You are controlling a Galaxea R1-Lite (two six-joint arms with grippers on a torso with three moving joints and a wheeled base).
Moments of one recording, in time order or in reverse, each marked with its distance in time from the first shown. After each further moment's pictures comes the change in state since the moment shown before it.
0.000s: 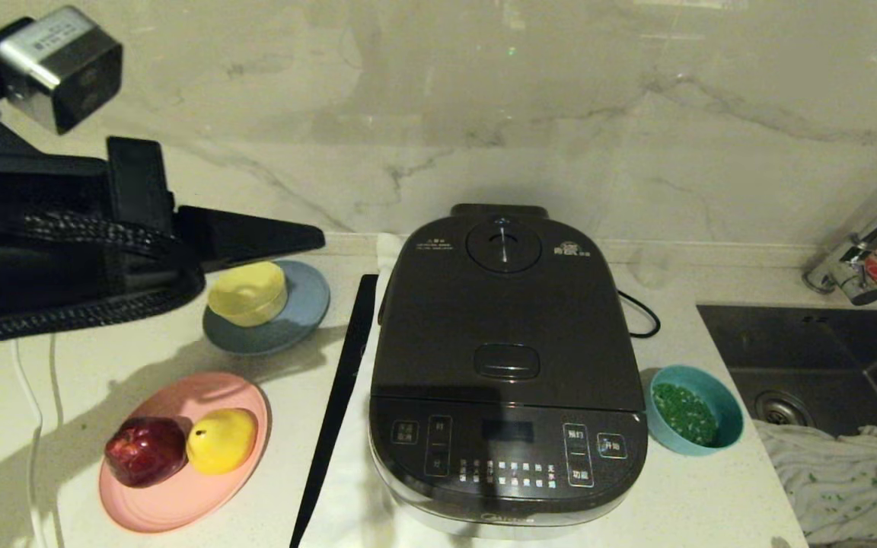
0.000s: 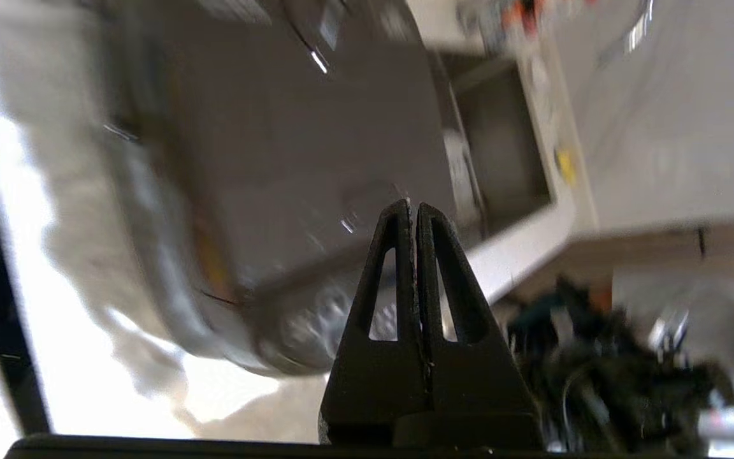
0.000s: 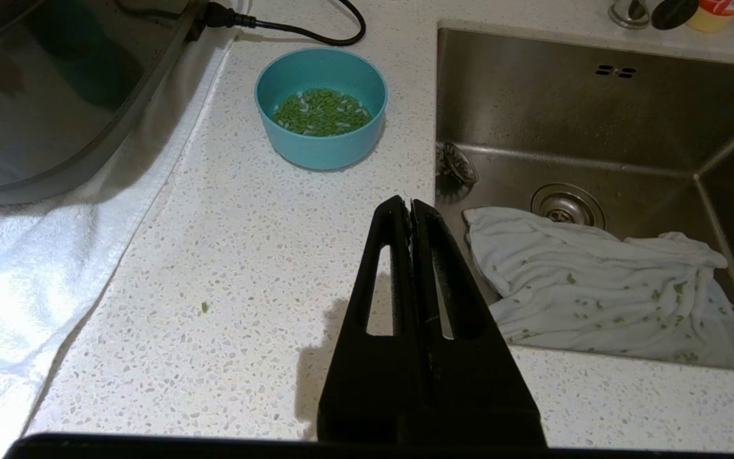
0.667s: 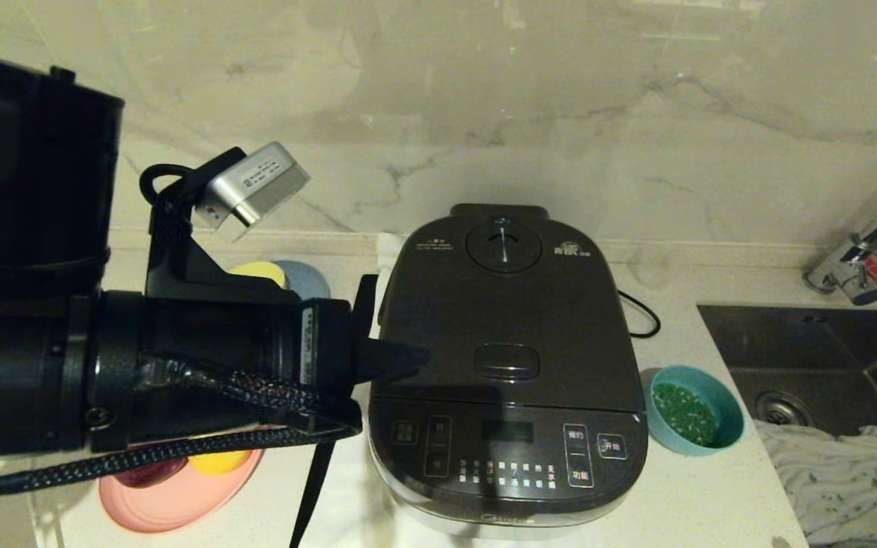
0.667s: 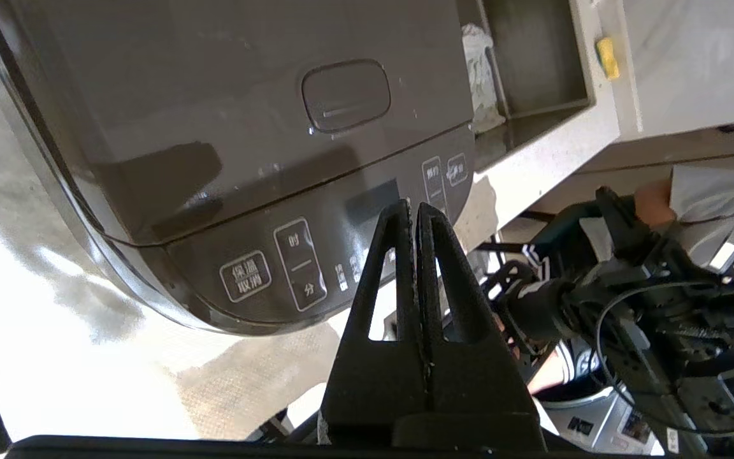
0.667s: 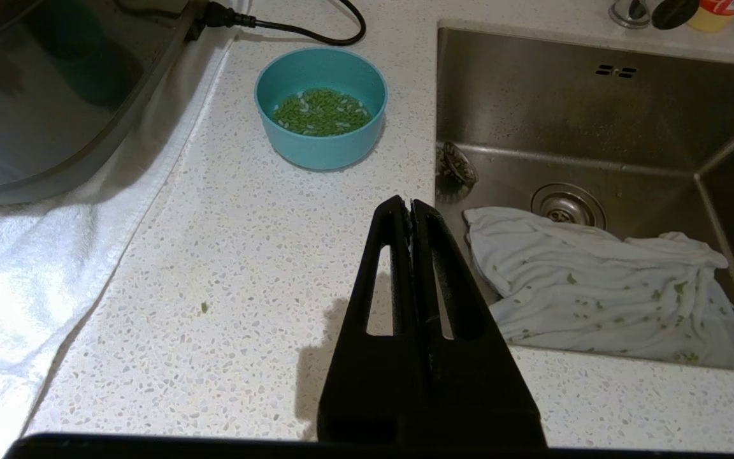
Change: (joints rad) left arm -0.242 0.099 0.077 -0.011 0.138 0.004; right arm 0.000 0.000 0.000 0.000 0.000 0.000
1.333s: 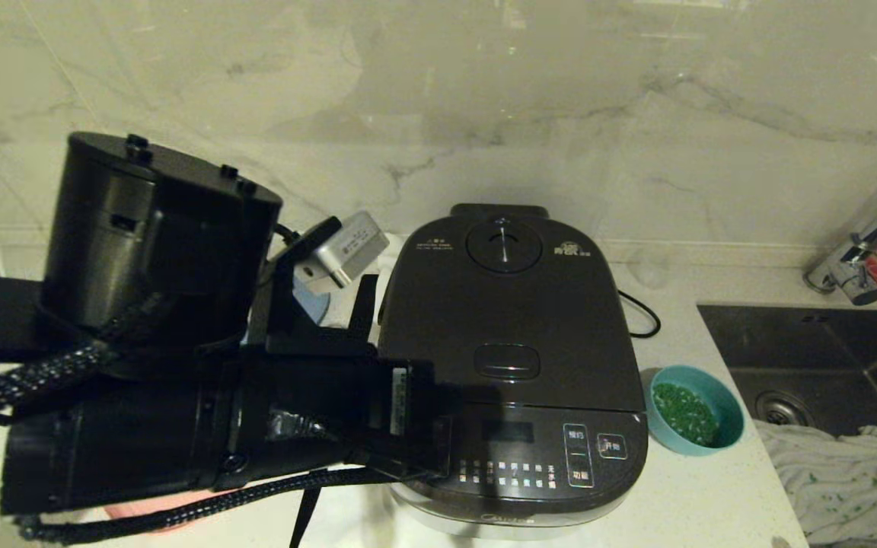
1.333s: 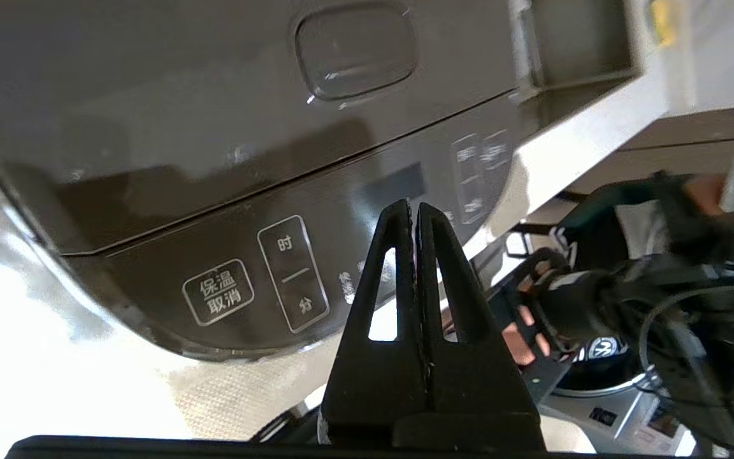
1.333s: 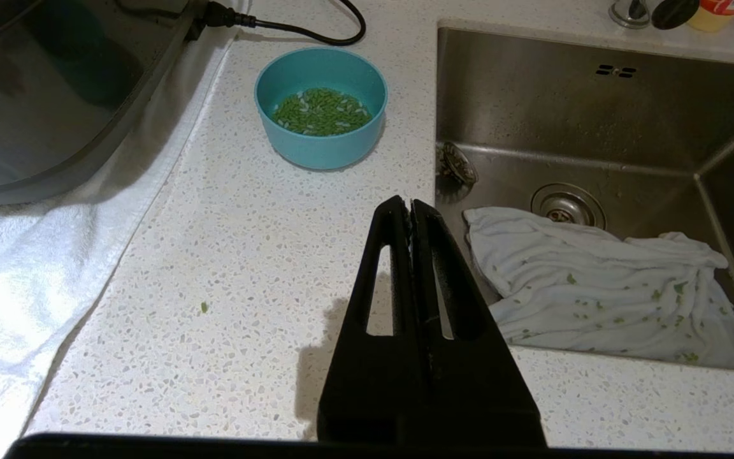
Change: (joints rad) left arm -0.074 0.103 0.046 -0.071 0.077 -0.015; right arm 0.000 0.000 0.000 0.000 0.000 0.000
